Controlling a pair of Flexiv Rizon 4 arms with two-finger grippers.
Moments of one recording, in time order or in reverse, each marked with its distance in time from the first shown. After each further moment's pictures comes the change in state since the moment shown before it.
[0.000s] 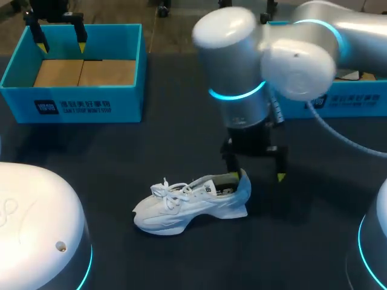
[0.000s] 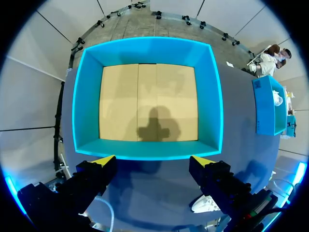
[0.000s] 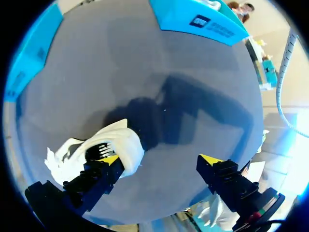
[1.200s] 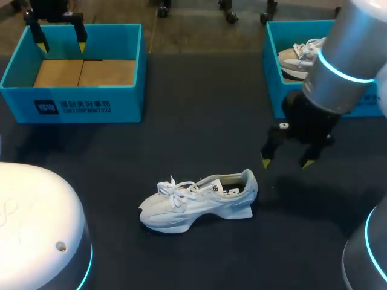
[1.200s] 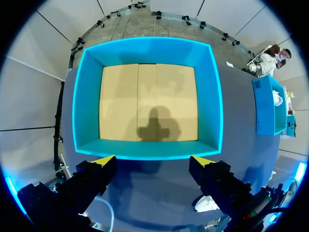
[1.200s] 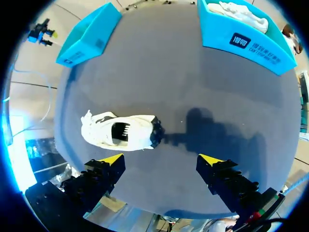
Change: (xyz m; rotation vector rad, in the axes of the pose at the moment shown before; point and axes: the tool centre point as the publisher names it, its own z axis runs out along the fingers) left arm 0.000 0.000 0.000 0.000 0.000 0.000; right arm -0.053 0.020 -0.021 -0.040 0.490 -0.424
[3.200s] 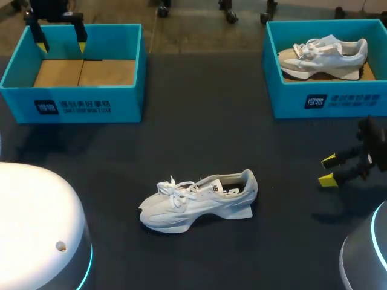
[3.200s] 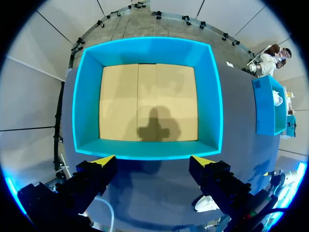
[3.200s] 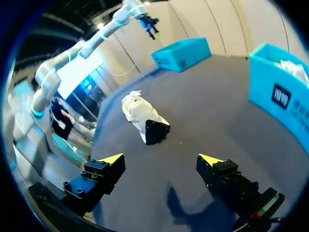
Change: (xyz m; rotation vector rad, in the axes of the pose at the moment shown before) left arm 0.000 0.000 0.000 0.000 0.000 0.000; right arm -0.111 -0.007 0.024 -0.440 0.492 -0.823
